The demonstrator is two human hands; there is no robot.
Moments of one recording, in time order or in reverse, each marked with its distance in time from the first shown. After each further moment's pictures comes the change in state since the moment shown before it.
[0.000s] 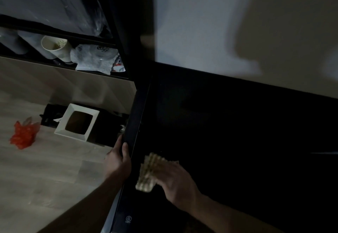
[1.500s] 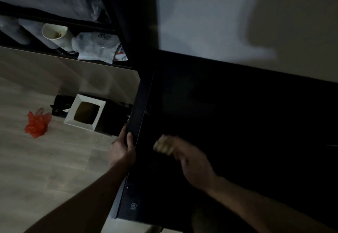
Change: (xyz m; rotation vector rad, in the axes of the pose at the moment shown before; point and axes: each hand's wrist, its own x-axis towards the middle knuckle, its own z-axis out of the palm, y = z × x) left_hand -0.003 0.007 -0.001 0.052 0.000 -0.039; right_hand 0.009 0.007 -0.042 0.333 0.030 0.372
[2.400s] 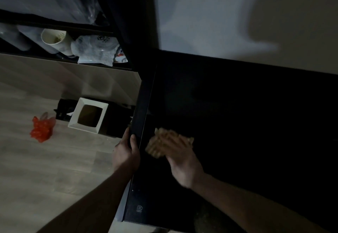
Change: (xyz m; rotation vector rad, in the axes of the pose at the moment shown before) left_hand -0.001 0.005 0.002 0.073 0.021 -0.005; right_hand 0.021 0.025 0.047 -0.503 -0.055 -0.166
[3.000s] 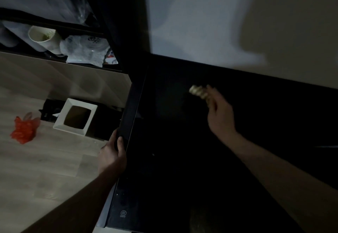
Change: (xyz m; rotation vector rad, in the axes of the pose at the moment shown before) left_hand 0.002 -0.005 0.005 -0.029 0.033 0.058; right_hand 0.049 0.122 -0.132 0.146 0.441 0.419
